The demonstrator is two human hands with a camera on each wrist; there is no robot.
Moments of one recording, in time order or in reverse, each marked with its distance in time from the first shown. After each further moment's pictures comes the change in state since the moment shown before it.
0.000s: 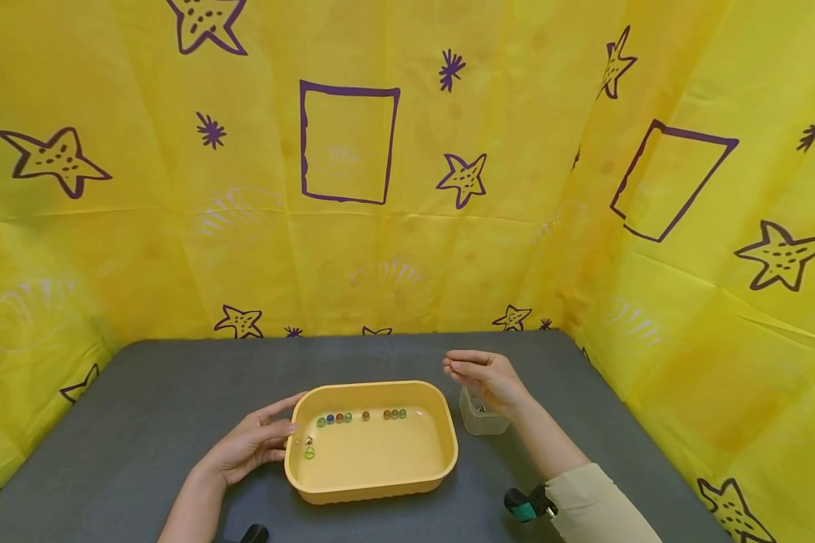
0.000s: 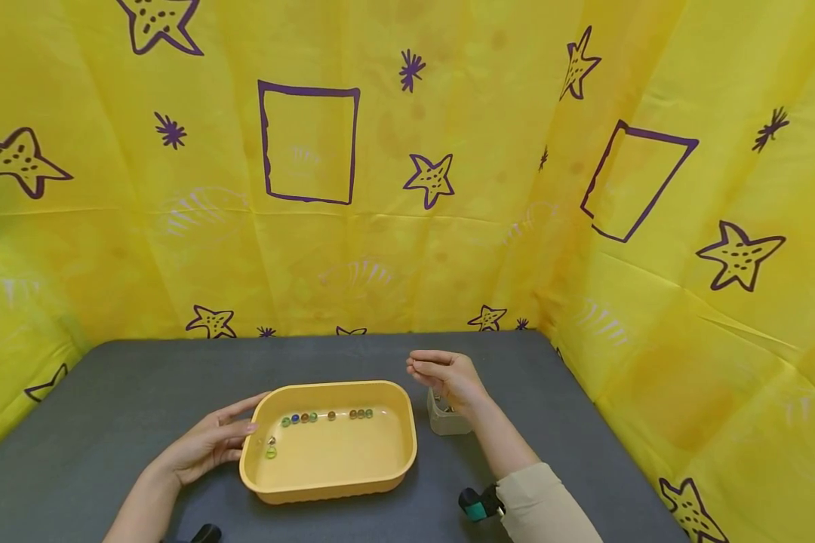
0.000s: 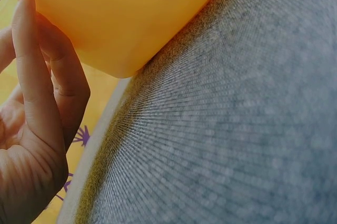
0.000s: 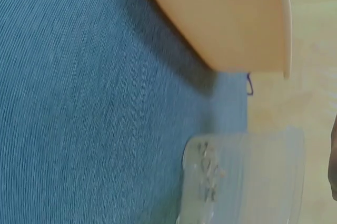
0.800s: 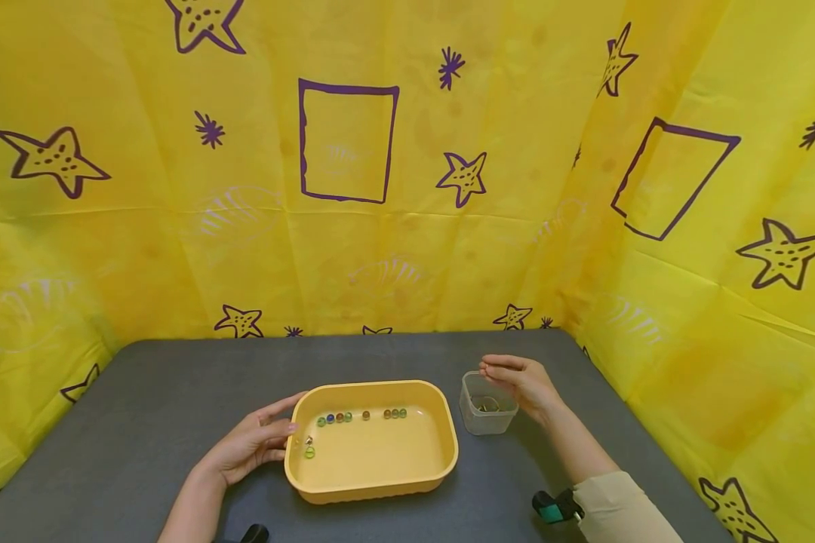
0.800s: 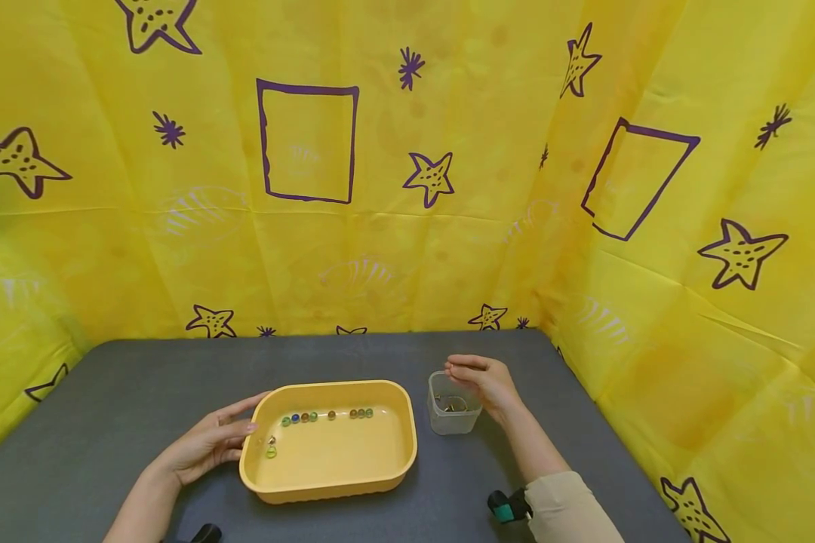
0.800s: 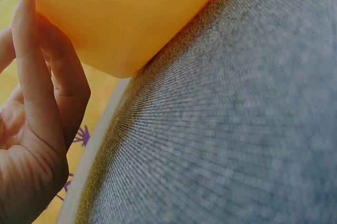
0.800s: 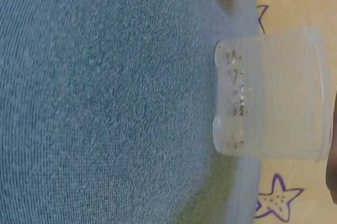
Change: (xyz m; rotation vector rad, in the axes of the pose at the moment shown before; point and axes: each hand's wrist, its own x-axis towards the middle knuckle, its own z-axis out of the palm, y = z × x) left_hand 0.001 -0.002 -0.002 -0.018 -0.008 0.002; right_hand -0.014 0.002 -0.055 -0.102 0.133 -0.033
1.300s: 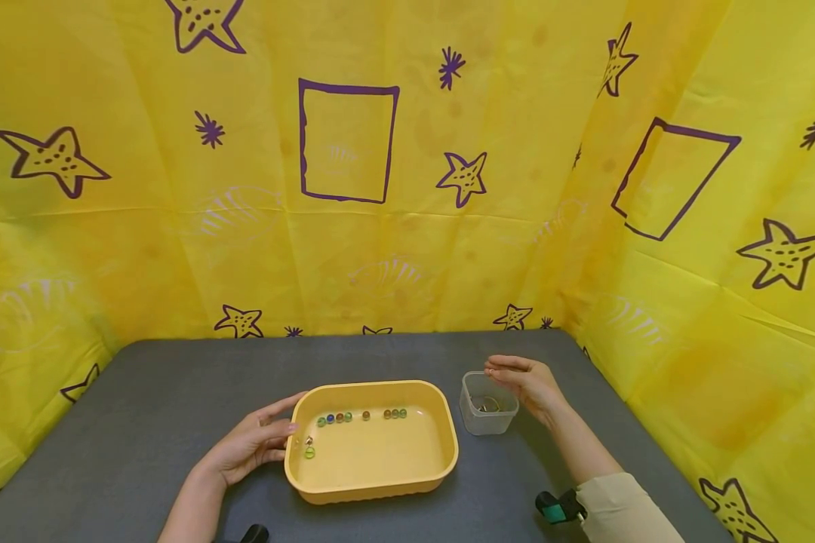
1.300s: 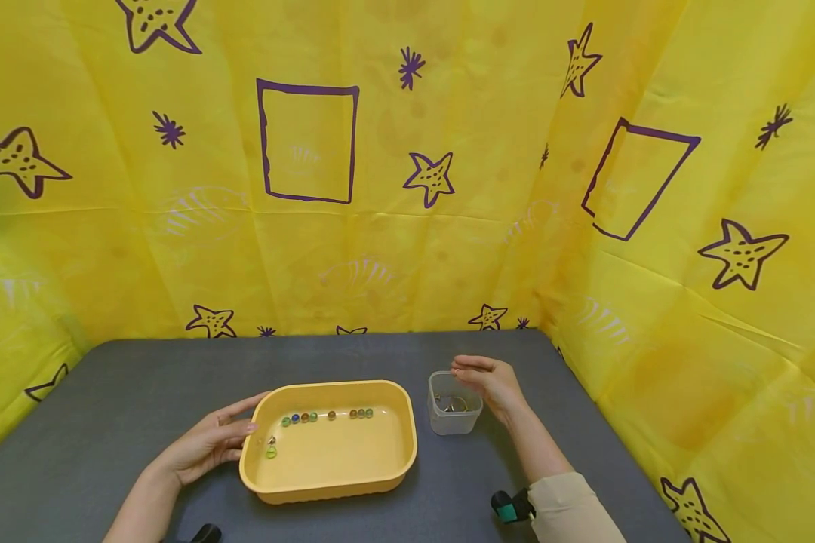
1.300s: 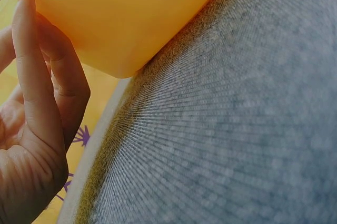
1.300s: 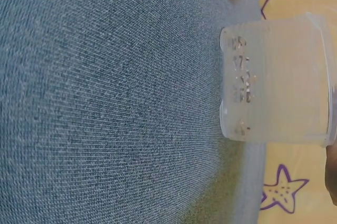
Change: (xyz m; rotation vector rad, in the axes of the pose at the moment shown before) left_hand 0.000 0.001 0.001 0.019 0.006 -0.001; right_hand -0.003 0.002 -0.010 -0.022 0.021 0.002
